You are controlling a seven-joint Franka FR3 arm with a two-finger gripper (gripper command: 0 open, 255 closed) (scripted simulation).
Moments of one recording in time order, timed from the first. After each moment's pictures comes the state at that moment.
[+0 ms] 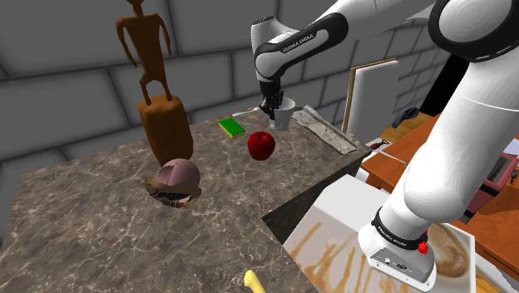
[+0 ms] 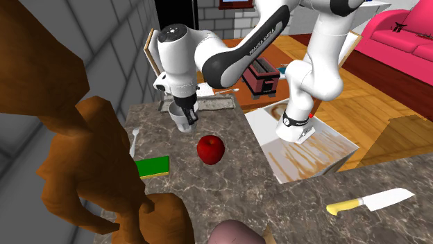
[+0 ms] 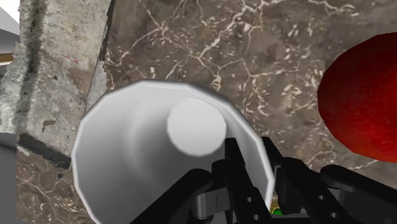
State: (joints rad) arm -0.01 0.04 -0.08 -2.07 -0.20 2.04 -0.01
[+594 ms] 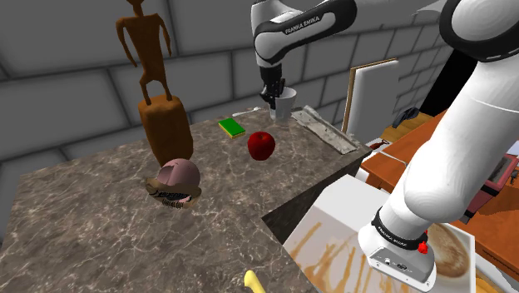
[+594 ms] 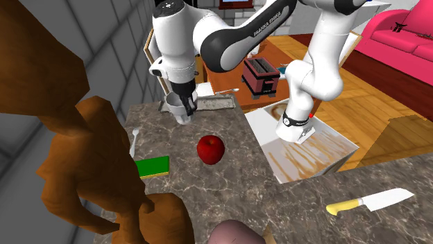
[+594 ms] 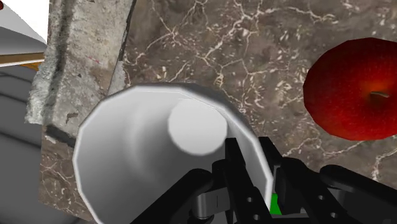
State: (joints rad) arm -0.01 0.00 -0.08 -1.99 -0.19 1.92 -0.03
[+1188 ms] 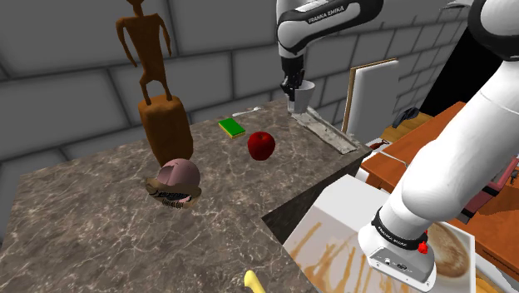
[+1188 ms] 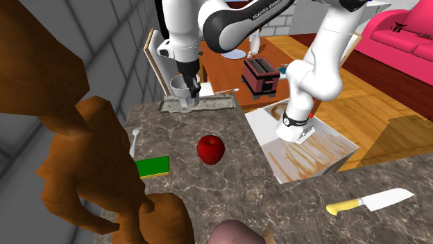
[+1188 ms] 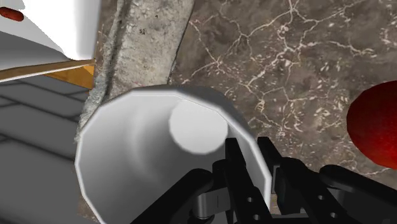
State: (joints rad) arm -0.07 -0.11 -0.14 -2.07 -0.22 1.90 -0.15
